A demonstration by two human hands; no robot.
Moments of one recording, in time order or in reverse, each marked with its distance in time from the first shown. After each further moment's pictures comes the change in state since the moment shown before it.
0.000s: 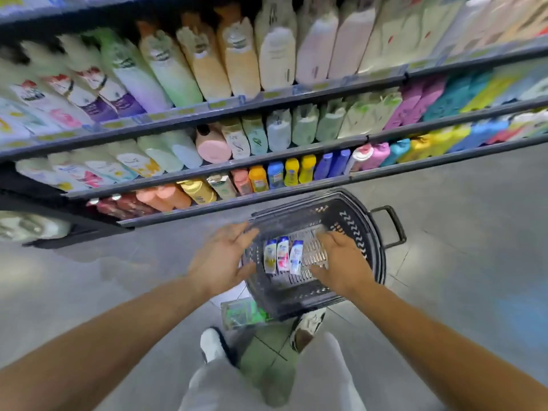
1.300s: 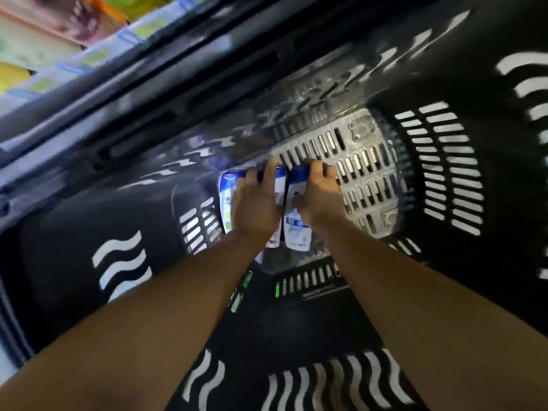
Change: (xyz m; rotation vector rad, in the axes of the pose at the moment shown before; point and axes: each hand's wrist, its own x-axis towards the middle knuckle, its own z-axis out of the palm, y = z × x) left_hand 0.348 -0.102 0.592 -0.142 -0.253 -0.397; right_hand 0.373 0.231 0.499 0.437 -0.162 0.492
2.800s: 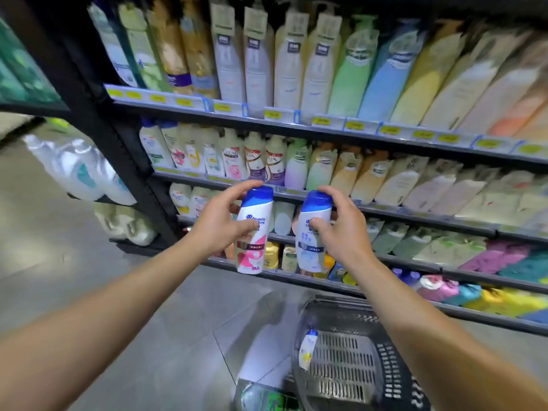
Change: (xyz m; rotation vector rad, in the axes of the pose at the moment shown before) left_hand -0.633 -0.160 -0.642 -0.937 0.781 0.301; right_hand -0.656 -0.479 -0.299 0.116 0.344 -1.048
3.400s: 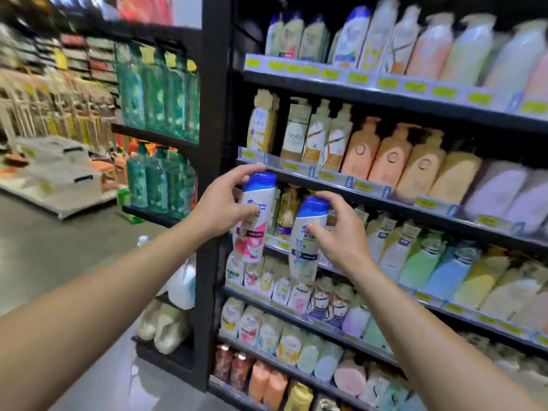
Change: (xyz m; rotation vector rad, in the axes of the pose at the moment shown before) left_hand -0.002 0.127 -0.345 0.080 0.380 0.385; right_hand 0.086 -0.358 0.070 0.003 0.123 -0.529
